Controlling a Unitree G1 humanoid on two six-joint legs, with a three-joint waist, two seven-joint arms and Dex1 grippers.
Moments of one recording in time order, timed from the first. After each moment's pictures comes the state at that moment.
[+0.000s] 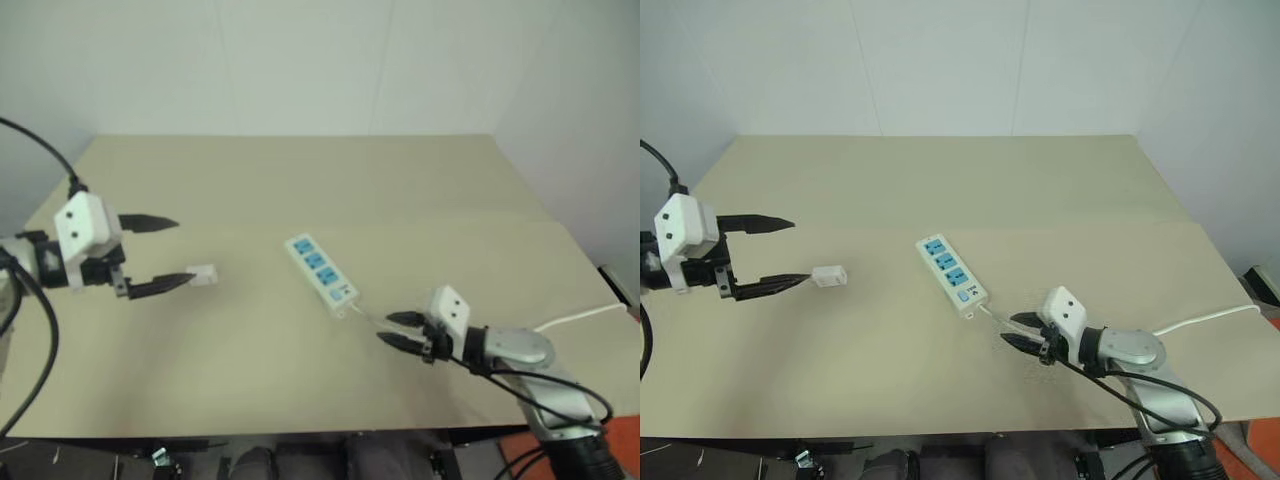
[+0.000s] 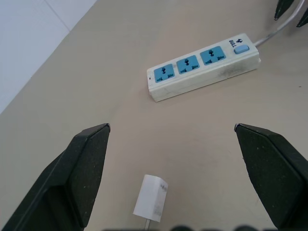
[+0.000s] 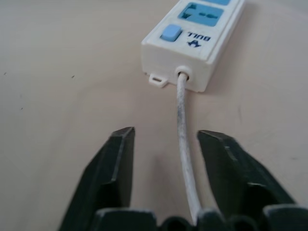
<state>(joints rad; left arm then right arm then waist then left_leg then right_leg) -0.32 1.07 0.29 -0.04 -0.45 0.22 -1.24 -0.10 -0.55 0.01 -0.30 0.22 0.39 0.89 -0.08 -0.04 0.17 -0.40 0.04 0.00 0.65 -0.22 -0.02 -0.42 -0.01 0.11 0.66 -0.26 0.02</state>
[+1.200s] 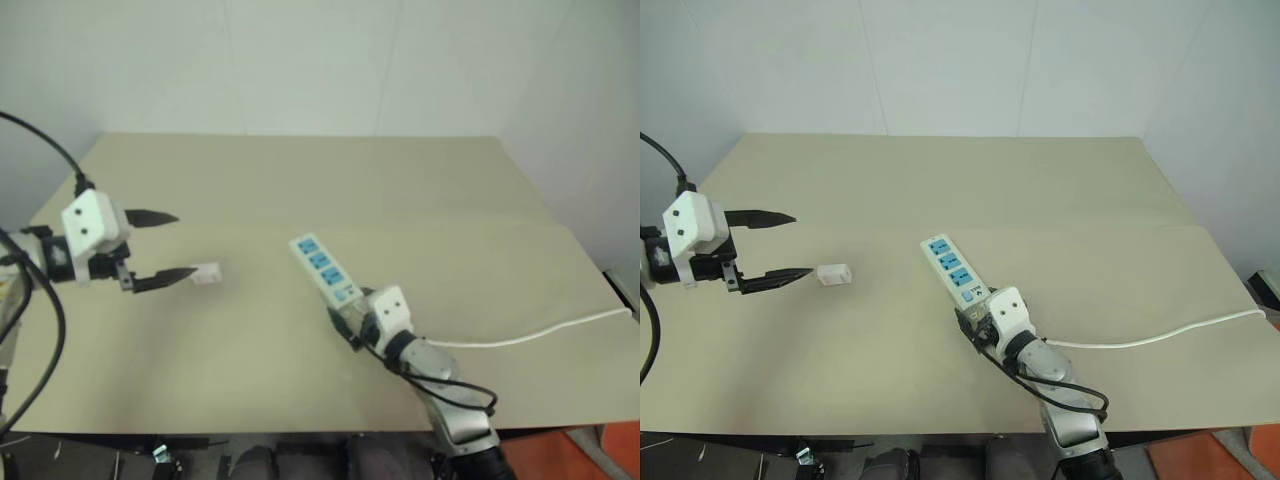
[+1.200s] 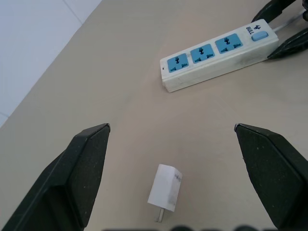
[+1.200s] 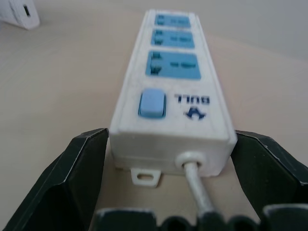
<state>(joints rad) -0.35 1.06 0.27 -0.02 -0.39 0.18 -1.20 -0.12 -0.14 0.22 -0.16 -0.02 0.26 0.34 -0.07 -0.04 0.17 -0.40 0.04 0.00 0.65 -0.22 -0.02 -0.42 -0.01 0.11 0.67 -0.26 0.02</state>
